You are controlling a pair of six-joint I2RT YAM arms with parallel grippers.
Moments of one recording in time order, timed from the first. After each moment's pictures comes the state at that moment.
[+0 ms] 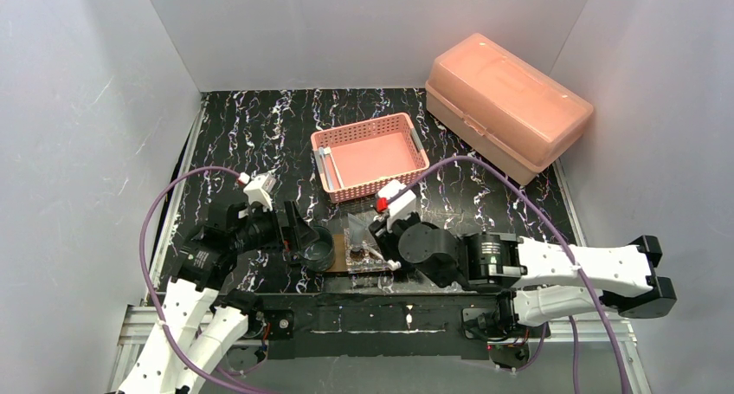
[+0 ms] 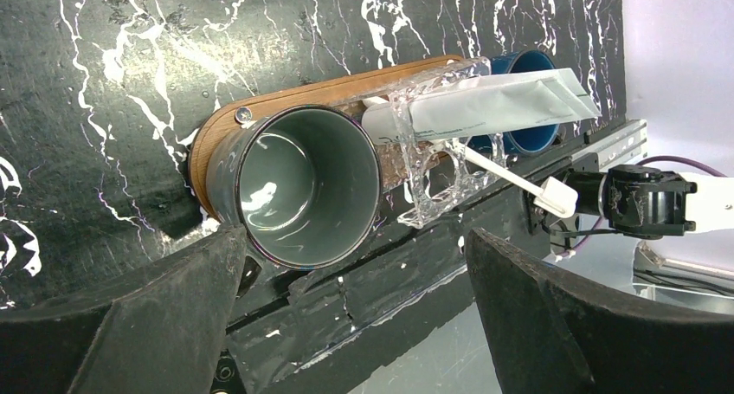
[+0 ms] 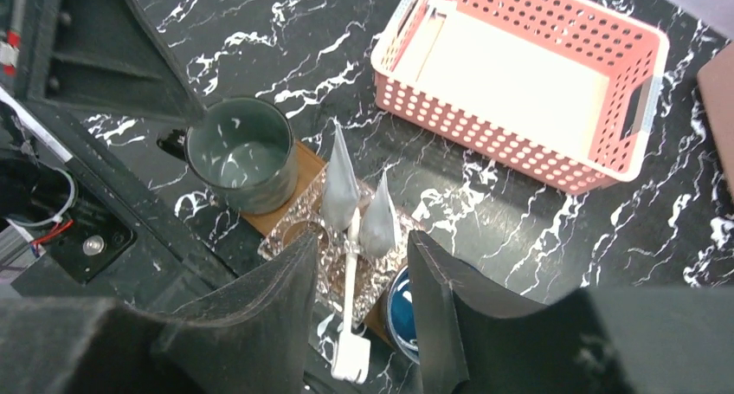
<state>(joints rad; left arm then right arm) -0.31 0.60 0.77 -0.86 0.38 -0.47 1.54 1.07 1.09 -0.50 0.74 0.29</state>
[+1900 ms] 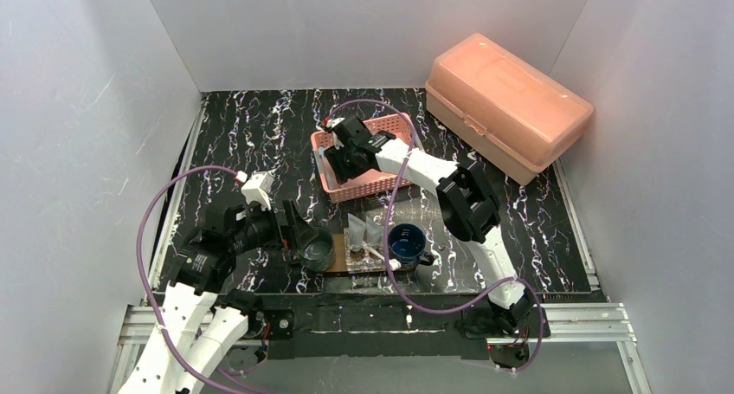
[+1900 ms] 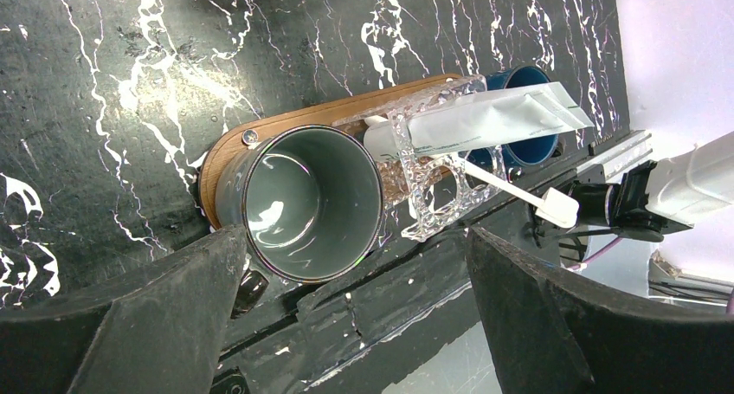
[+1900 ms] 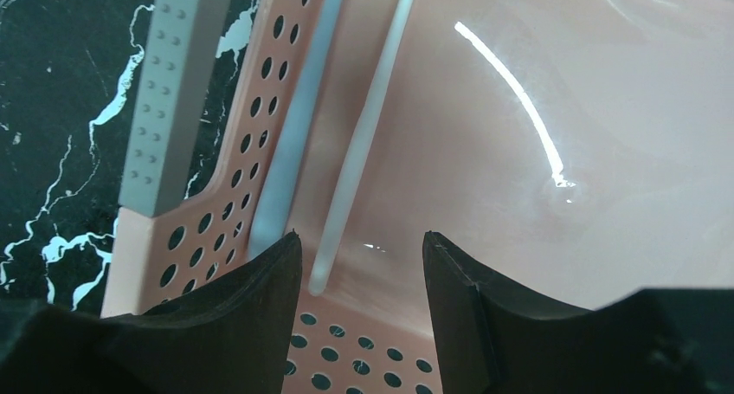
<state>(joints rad) -0.31 0.58 0.77 -0.83 0.35 -0.45 0.81 2.24 1.88 -0.55 -0.01 0.18</state>
